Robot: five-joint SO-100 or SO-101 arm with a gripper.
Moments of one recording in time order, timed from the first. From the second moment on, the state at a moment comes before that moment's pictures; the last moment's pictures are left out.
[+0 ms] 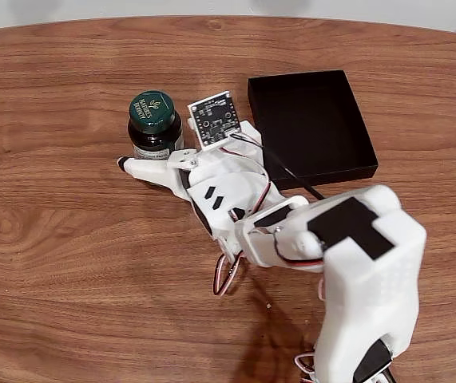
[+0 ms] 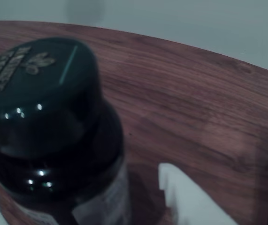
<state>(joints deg) -28.5 69.3 131.1 -51.1 178.3</state>
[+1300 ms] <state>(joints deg) -27.9 71.5 133.2 -54.8 178.2</state>
